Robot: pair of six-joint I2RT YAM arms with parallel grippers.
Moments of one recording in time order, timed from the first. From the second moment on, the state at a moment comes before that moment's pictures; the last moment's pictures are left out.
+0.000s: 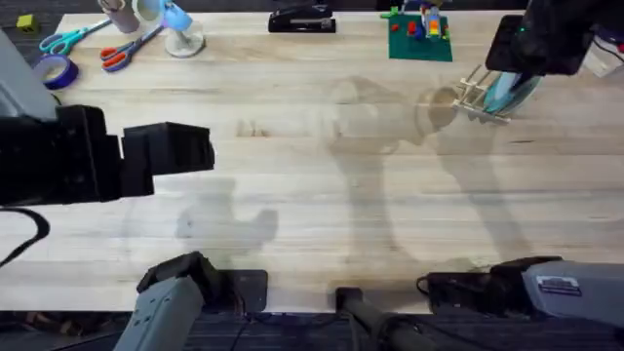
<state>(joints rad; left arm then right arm) 0.39 0.90 1.39 -1.69 0.39 0.24 0.18 1.48 1.28 -0.92 0.65 0.47</state>
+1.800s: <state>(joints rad) 0.39 0.90 1.39 -1.69 0.39 0.24 0.07 1.65 1.28 -0.72 0.56 0.39</state>
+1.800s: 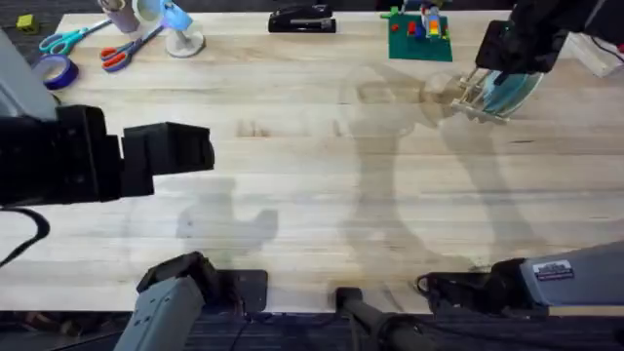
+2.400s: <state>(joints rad) 0.39 0.90 1.39 -1.69 0.39 0.24 0.07 1.67 1.28 -0.72 0.54 0.39</state>
